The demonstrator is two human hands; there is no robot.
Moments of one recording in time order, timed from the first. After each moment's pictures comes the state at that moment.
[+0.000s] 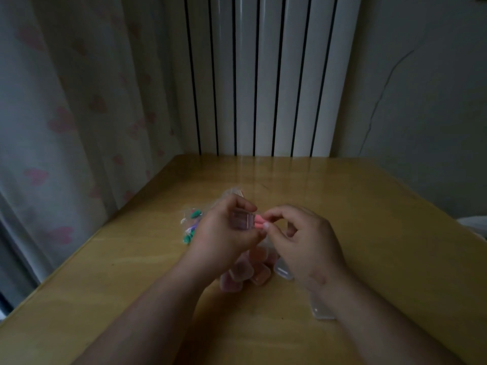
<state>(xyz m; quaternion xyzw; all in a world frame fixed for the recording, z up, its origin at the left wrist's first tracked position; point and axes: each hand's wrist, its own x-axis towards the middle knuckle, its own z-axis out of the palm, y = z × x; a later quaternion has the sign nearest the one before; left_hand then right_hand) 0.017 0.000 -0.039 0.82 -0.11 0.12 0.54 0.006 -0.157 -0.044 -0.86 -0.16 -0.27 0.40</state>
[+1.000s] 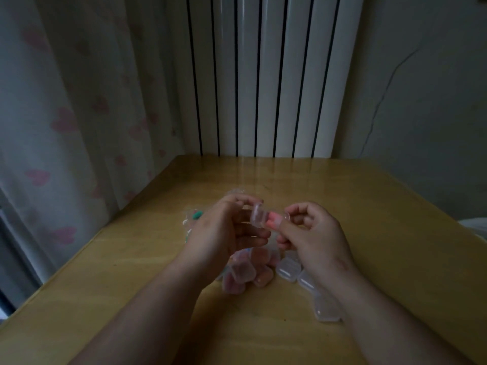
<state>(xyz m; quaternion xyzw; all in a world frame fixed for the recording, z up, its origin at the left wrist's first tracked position) 0.017 0.001 -0.027 0.61 -0.09 -0.04 0.78 0.007 -0.154 -0.037 -0.71 0.00 -0.13 0.69</state>
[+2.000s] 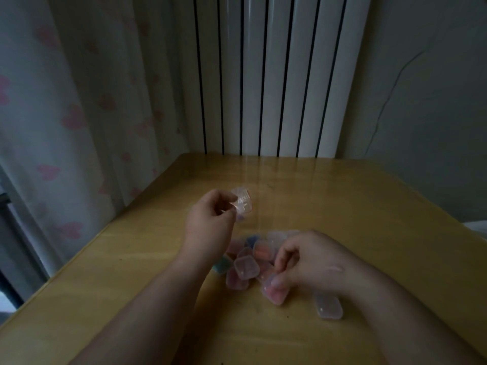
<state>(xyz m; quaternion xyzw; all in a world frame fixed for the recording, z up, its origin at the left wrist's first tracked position) 0.039 0.014 -0.046 0.76 0.03 0.18 0.62 0.000 -0.170 -0.032 -0.94 -0.13 0.08 0.31</state>
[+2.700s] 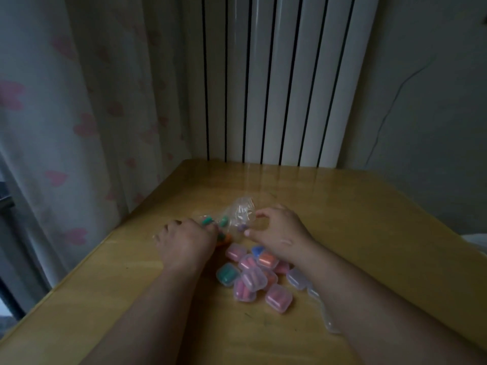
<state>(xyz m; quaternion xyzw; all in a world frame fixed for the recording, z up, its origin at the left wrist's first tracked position) 0.072 0.058 -0.070 0.95 0.23 0.11 0.20 0.063 -0.116 -0.027 -0.96 -0.08 -0.04 0.28</state>
